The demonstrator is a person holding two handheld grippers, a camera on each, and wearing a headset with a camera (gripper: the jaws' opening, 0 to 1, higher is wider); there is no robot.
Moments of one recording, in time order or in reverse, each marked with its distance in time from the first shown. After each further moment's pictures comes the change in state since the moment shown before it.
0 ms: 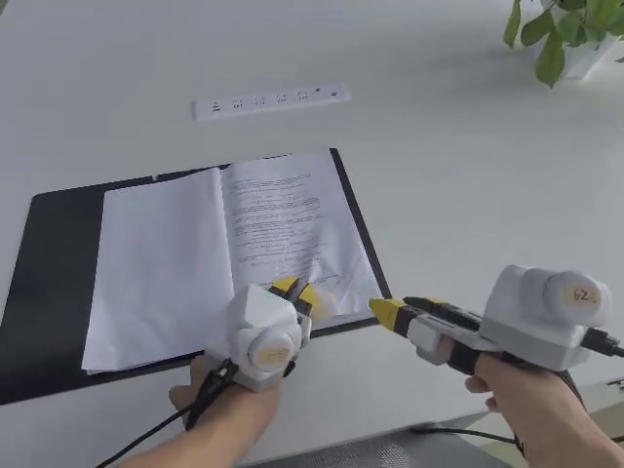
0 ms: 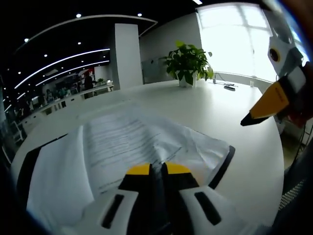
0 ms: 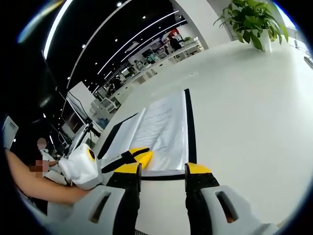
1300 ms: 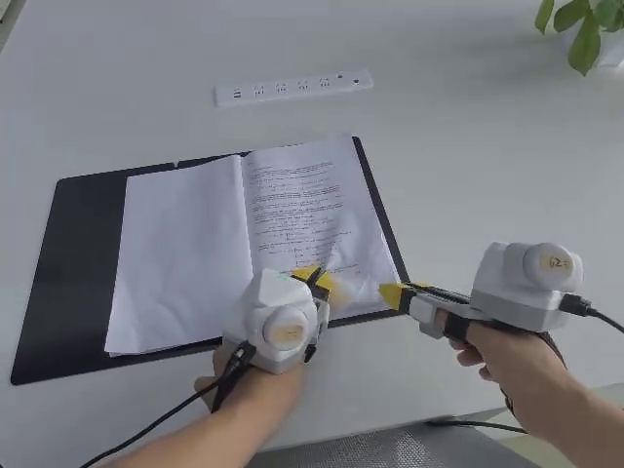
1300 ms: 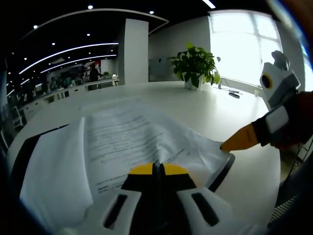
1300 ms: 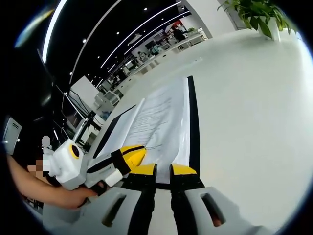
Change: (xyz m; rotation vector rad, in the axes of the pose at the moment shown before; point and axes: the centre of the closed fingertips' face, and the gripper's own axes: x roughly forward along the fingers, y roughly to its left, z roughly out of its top) left arm 0.001 0.001 -0.001 -0.102 0.014 0.017; right arm 0.043 -0.014 -0.011 0.008 0.078 0.042
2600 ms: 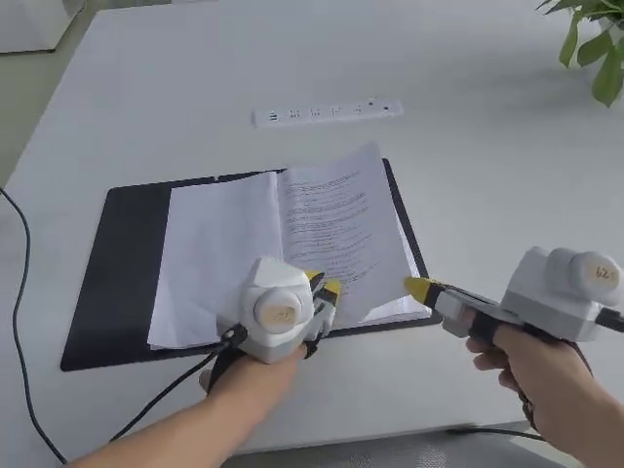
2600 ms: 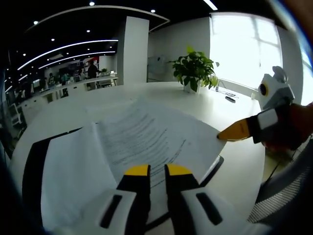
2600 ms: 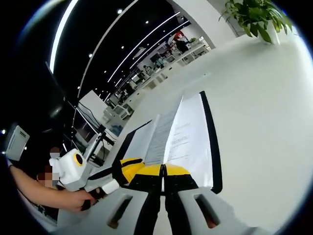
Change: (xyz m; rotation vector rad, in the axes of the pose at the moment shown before) left arm -0.053 0.021 0.029 -0.016 0.019 -0.033; right arm -0.018 0.047 0.025 0.046 -0.123 0.098
